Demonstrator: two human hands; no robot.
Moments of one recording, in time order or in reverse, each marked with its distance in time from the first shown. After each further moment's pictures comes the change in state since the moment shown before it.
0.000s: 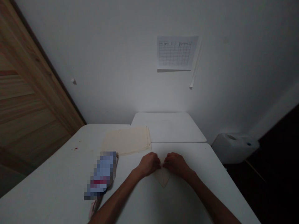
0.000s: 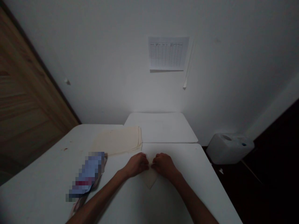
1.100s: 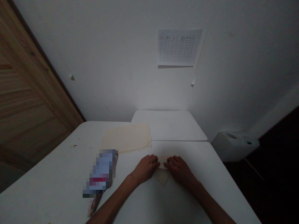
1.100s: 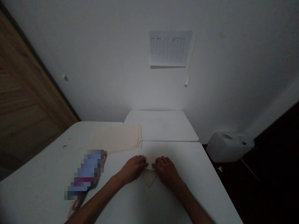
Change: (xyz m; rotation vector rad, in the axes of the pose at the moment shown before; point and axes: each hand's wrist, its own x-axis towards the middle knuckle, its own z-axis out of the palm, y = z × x) left_hand -0.026 -0.002 0.012 0.305 0.101 0.280; right_hand -0.033 0.006 0.028 -0.240 0.200 -0.196
